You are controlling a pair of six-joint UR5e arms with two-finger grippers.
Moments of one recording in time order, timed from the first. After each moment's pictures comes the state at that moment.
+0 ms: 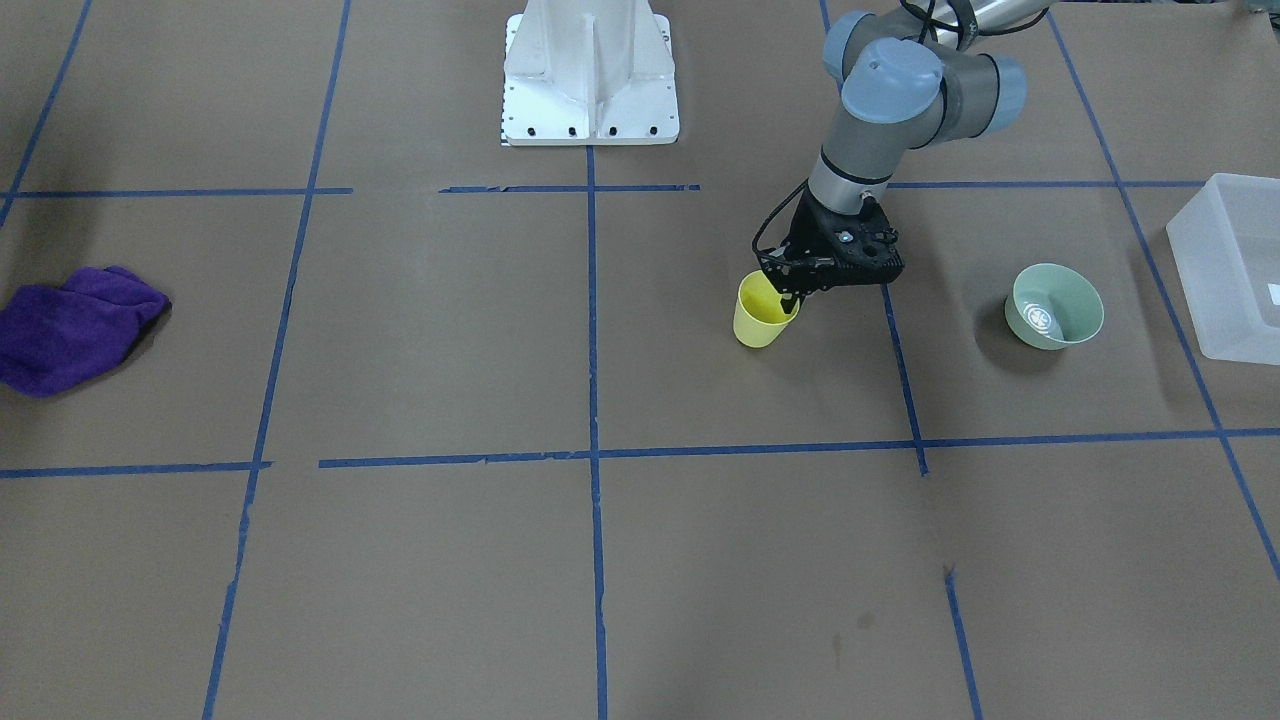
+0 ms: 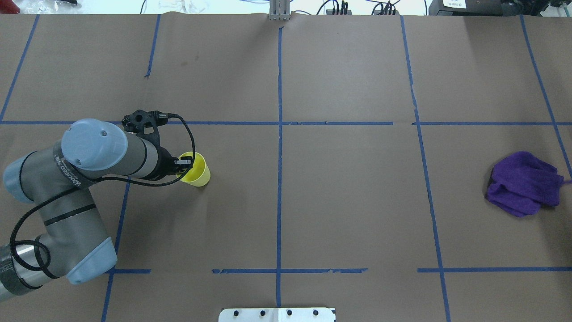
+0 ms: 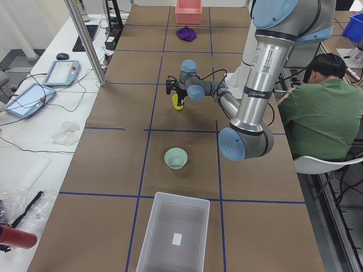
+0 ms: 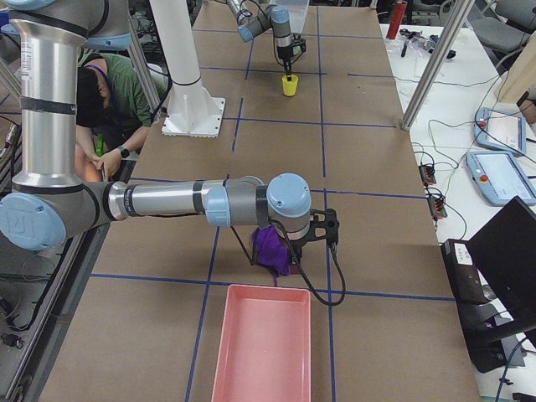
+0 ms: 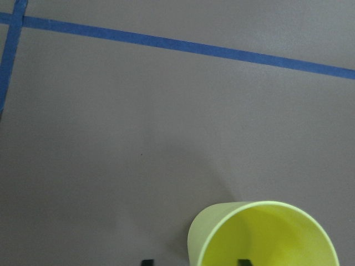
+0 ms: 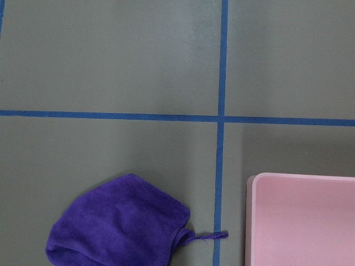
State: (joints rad) left arm -0.57 -1.89 -1.85 -1.87 -1.81 -1.33; right arm 1.64 -1.68 1.79 -1.57 2.45 0.01
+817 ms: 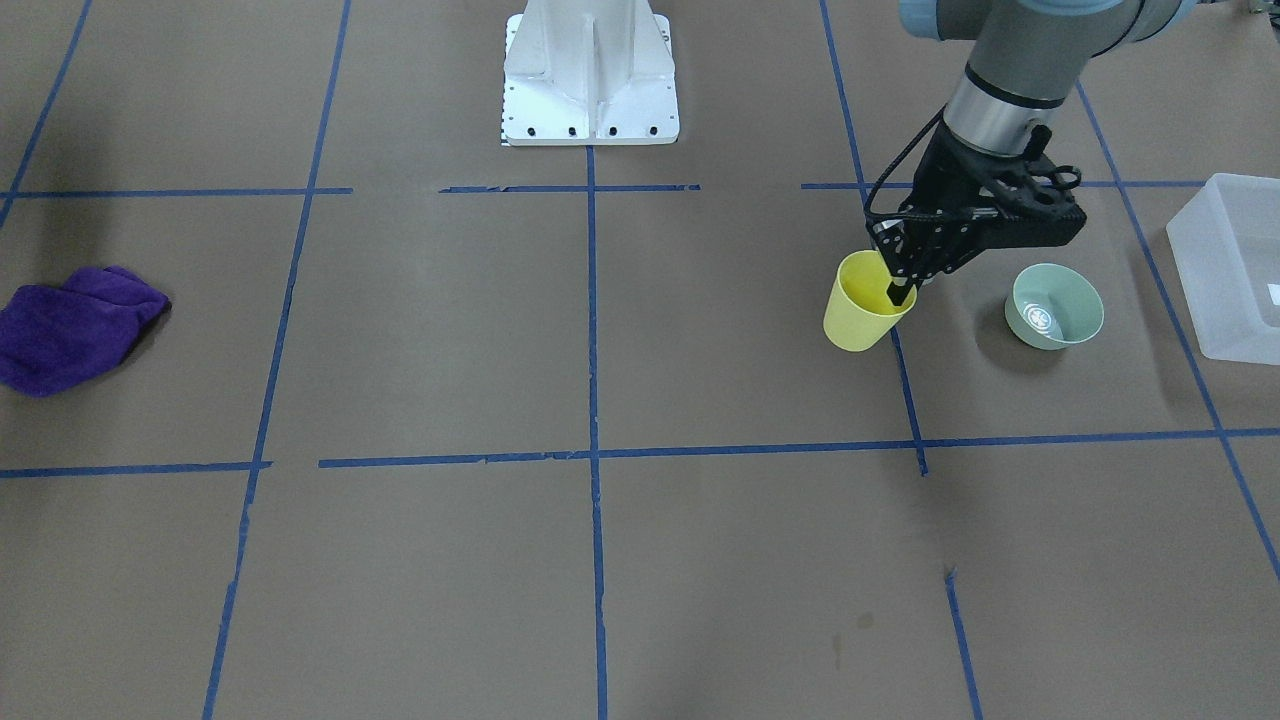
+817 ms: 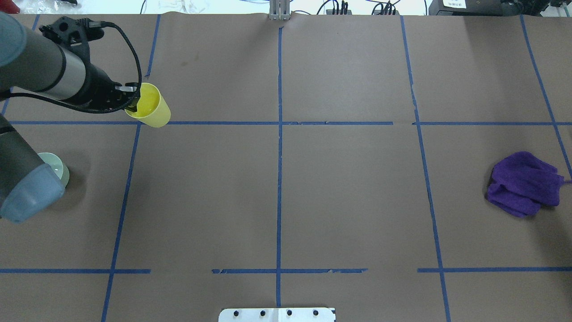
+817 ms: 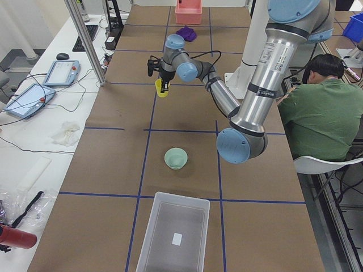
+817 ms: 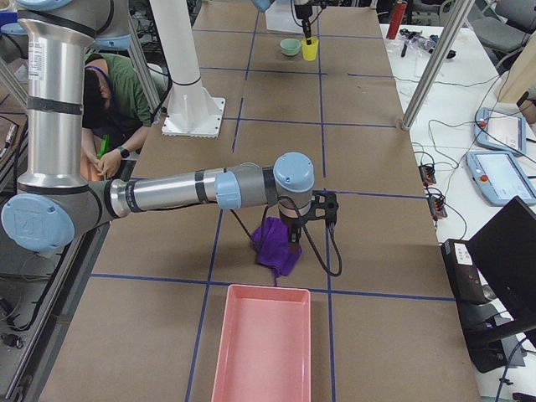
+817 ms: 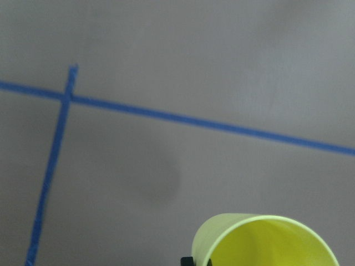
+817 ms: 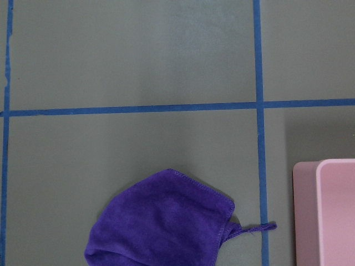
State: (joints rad) left arm -0.90 -1.92 -2.03 -1.62 -1.98 -1.08; right arm 1.49 -1.69 1.88 -1.55 2.41 0.24
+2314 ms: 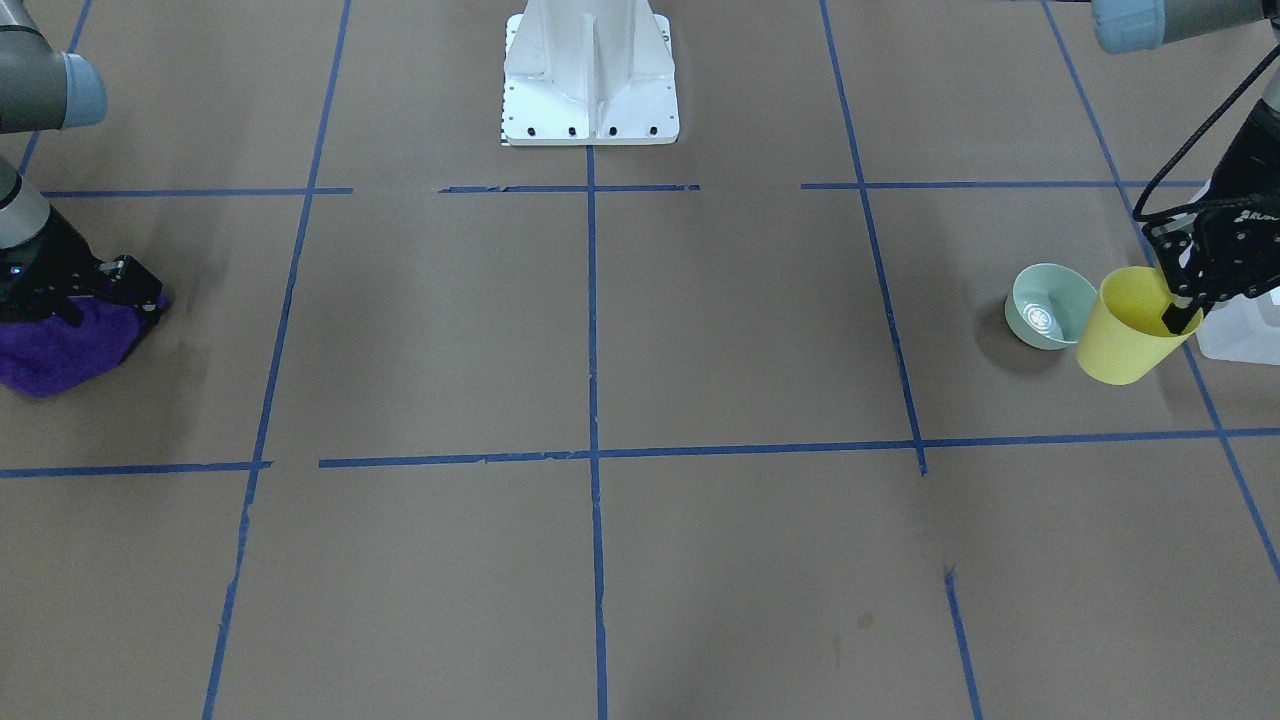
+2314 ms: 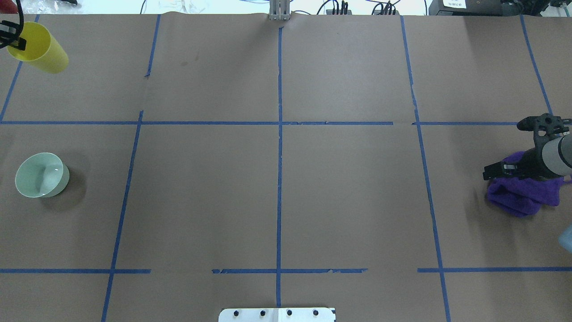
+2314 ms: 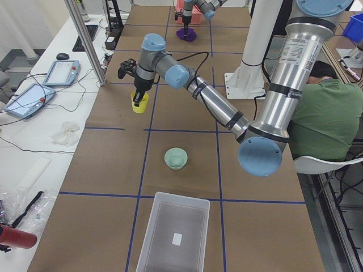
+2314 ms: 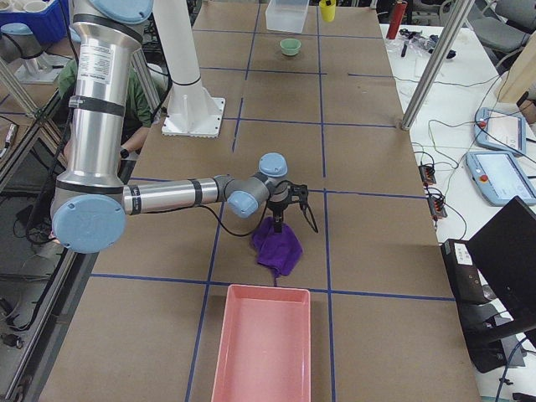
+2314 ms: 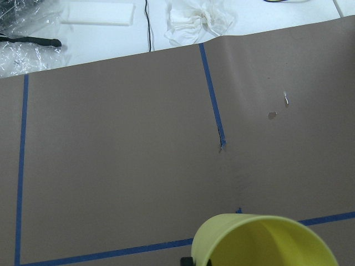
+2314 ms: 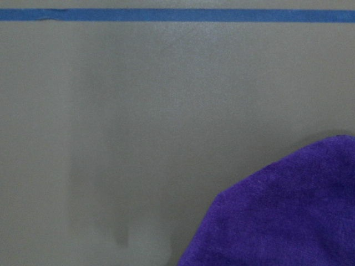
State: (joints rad) left arm -1.23 -1.85 -1.98 -1.58 -2.07 -0.52; right arm 0.88 -1.72 1.74 -0.96 2.06 0.89
